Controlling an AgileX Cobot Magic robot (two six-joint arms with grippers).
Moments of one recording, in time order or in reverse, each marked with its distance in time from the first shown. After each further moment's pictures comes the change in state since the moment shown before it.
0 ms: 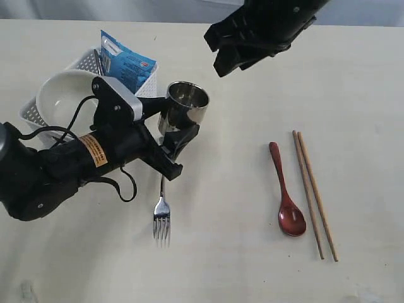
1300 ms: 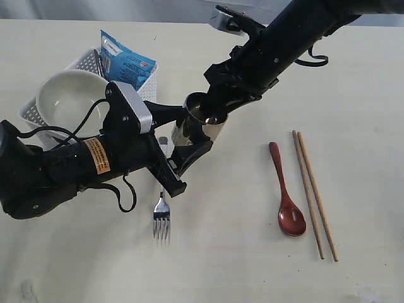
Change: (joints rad) left arm 0.000 -0.014 -0.002 0.165 0.004 0.006; right arm -0.094 0.283 0.029 0.349 0.064 -0.343
